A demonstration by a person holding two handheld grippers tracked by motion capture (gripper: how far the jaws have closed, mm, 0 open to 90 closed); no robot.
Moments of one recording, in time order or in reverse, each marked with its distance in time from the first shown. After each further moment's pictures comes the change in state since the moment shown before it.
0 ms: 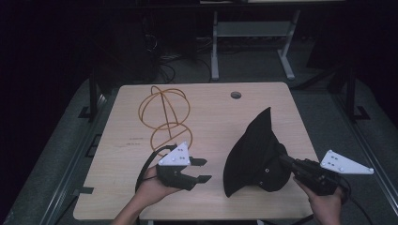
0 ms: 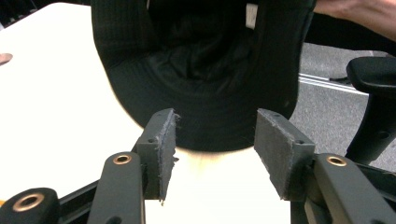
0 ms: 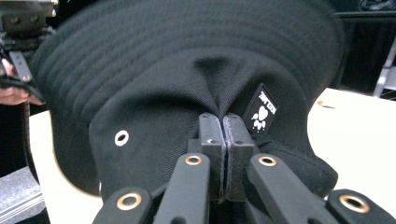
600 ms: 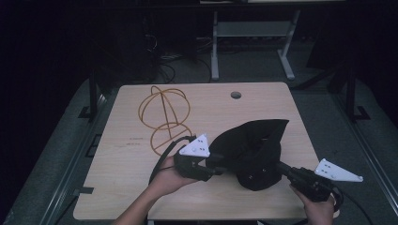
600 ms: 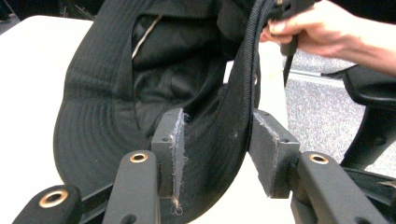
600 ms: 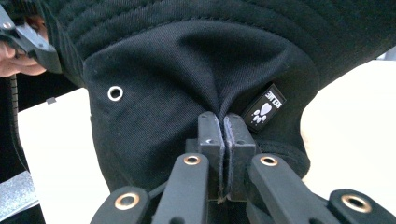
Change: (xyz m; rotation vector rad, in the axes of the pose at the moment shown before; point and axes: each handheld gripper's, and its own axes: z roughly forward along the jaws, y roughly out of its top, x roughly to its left) left arm 0.005 0.038 0.029 0.014 -0.040 0.043; right arm -0.007 -0.043 0.005 0.020 -0.017 0.075
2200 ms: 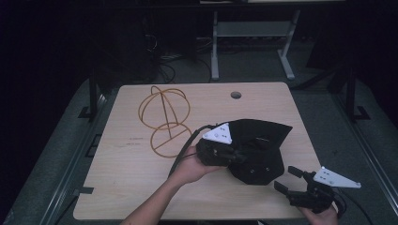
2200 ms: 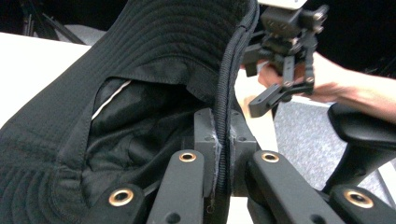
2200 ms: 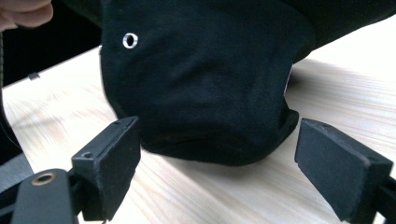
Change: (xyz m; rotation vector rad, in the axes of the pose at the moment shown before) left arm 0.019 0.036 0.046 -0.051 -0.123 -0.041; right arm -0.005 -0.028 -0.007 0.102 -0.045 0.062
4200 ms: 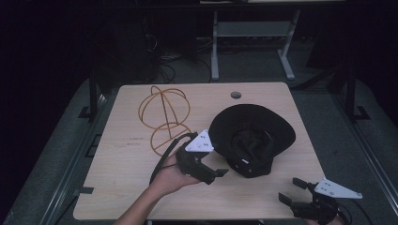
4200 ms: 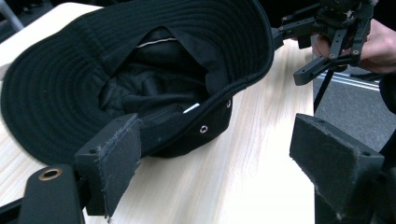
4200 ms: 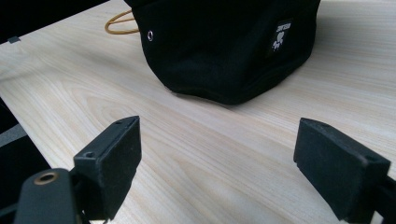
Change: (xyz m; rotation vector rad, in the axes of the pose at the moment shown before) left arm -0.016 -0.024 -0.034 0.097 0.212 -0.006; right arm 0.000 -0.028 -0.015 0.100 -0.047 -0.016
